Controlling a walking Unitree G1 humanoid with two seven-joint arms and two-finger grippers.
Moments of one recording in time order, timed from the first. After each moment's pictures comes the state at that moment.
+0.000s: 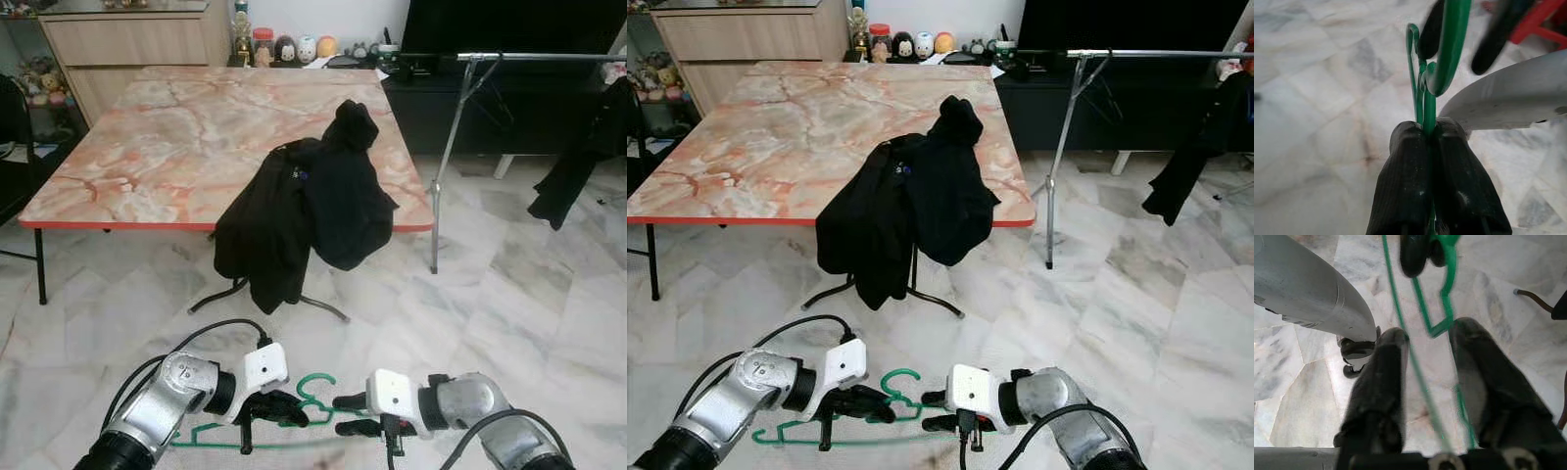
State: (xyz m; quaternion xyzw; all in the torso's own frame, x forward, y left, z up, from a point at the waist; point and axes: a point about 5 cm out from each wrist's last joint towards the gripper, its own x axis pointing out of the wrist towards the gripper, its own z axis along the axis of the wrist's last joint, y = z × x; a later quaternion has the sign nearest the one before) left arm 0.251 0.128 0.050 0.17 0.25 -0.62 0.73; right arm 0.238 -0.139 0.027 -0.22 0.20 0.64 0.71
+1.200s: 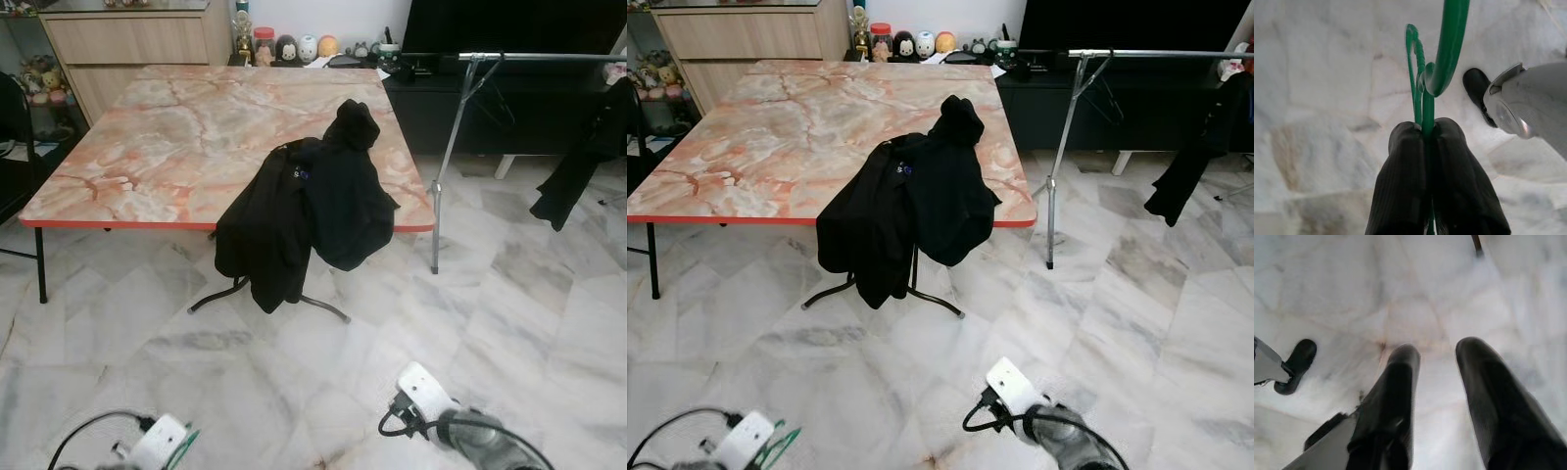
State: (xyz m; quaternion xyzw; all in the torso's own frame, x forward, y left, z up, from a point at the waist) left arm 0.171 0.254 -0.073 0.21 0.51 -0.10 0.83; right arm 0.213 -0.194 -0.063 -0.15 0.43 0.19 0.87
